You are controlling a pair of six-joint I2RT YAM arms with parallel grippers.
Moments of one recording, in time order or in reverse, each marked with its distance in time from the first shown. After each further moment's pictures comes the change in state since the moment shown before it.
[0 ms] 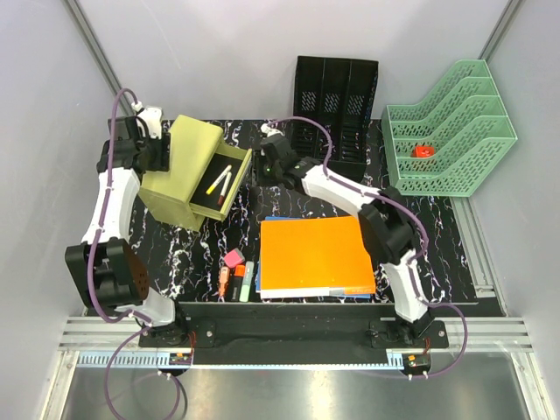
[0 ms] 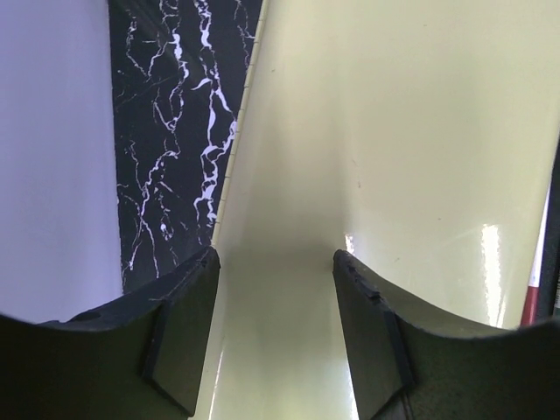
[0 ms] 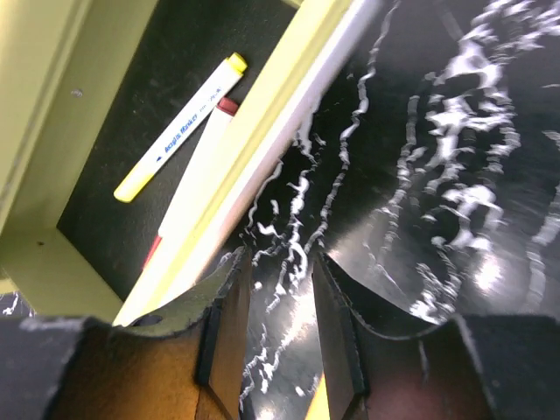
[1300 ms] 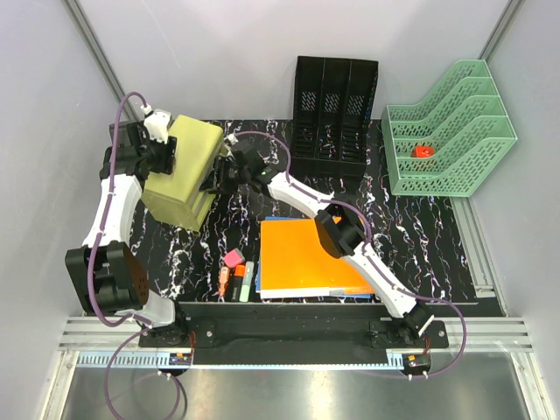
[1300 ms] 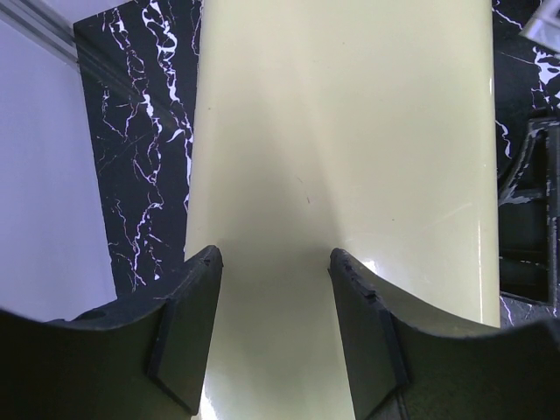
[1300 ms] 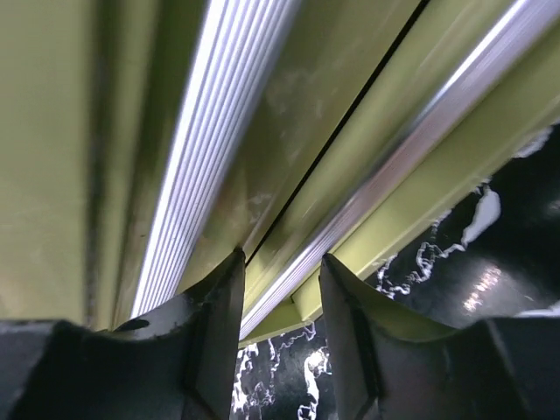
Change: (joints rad) left arm 0.000 -0.029 -0.095 0.126 0.138 0.117; right arm 0.064 0.603 0.718 0.037 -0.396 0.340
